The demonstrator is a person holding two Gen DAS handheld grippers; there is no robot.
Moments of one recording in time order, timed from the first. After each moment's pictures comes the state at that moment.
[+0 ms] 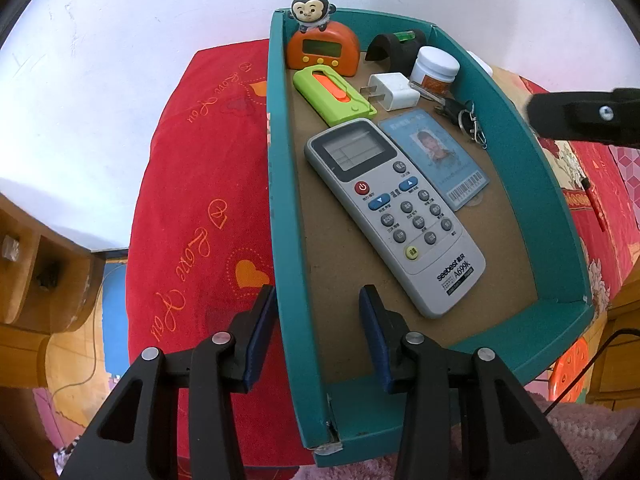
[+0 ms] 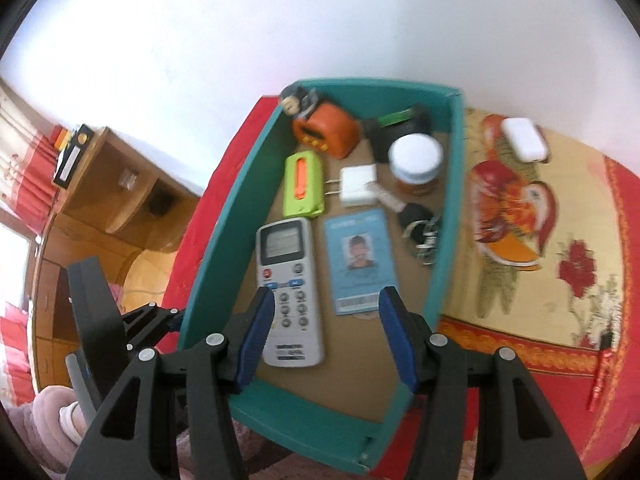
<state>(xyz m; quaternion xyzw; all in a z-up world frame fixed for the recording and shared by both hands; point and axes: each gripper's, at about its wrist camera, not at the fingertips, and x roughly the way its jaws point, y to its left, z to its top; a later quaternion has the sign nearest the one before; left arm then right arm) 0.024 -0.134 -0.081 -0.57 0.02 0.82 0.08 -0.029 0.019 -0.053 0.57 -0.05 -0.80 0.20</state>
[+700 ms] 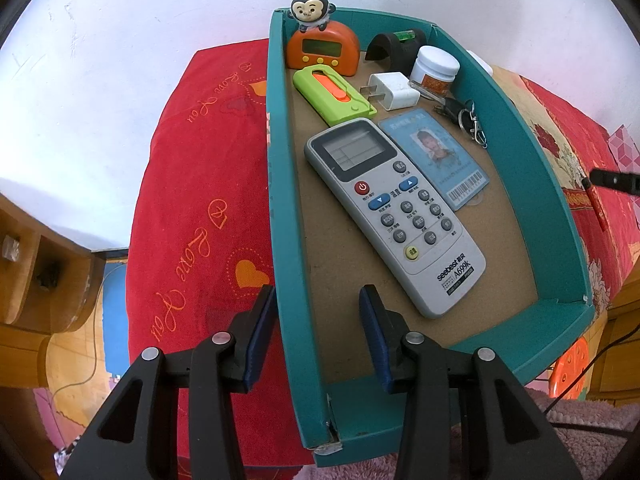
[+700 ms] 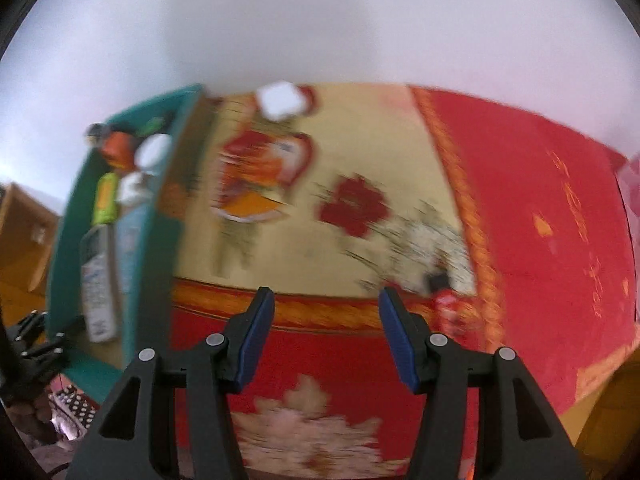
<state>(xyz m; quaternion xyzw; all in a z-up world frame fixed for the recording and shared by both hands) 0.023 -0.134 -0.082 -0.57 0.02 0.82 0.08 0.000 0.191 -0.091 0.57 -0.05 -0.82 0.00</state>
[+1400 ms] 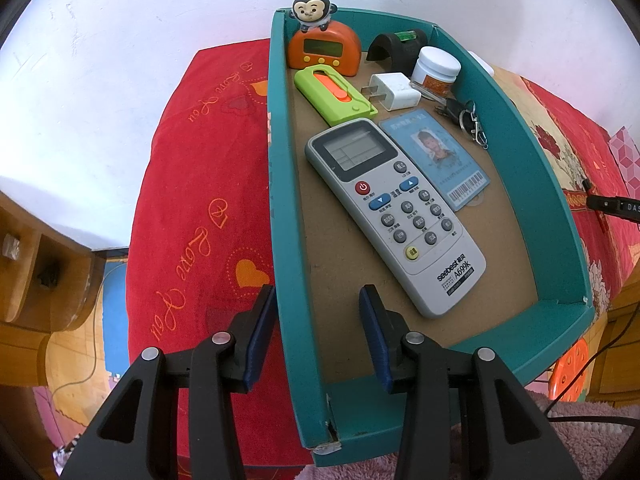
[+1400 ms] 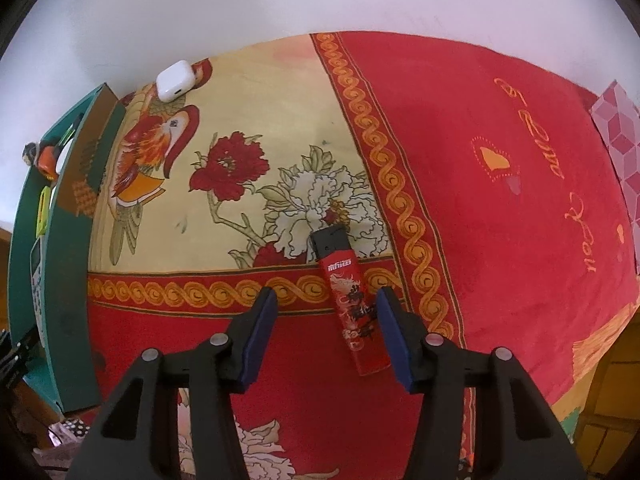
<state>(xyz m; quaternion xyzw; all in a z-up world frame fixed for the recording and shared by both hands) 0.023 -0.135 -0.082 -0.57 0.02 0.82 0.08 0.013 0.255 -0.130 0.59 -0.08 -0.80 -0.06</state>
